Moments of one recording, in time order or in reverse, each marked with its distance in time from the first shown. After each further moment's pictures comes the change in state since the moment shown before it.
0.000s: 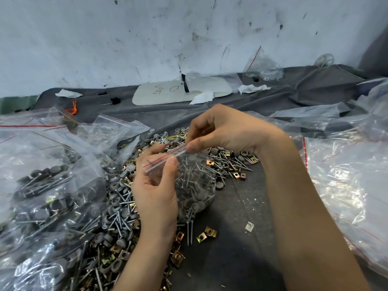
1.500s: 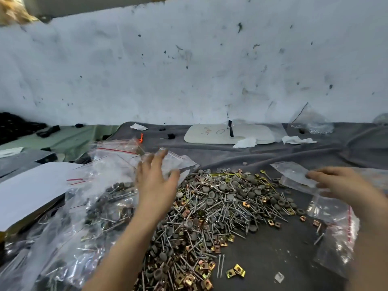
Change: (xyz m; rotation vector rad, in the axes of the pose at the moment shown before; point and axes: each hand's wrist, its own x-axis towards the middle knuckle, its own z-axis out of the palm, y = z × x) left_hand 0.057 0.076 -0.050 0.922 0.049 -0.008; right_hand -0.049 0.092 -0.073 0.189 0.610 0.449
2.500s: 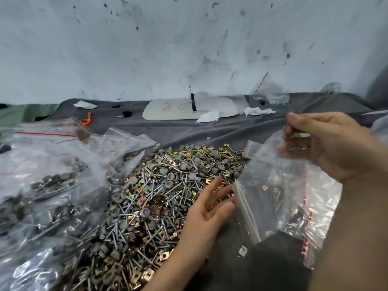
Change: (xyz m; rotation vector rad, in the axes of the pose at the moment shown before) left_hand -0.099 0.001 0.127 -0.968 -0.739 -0.110; right_hand -0.060 -0.051 -0.017 0.508 -0.182 -0.193
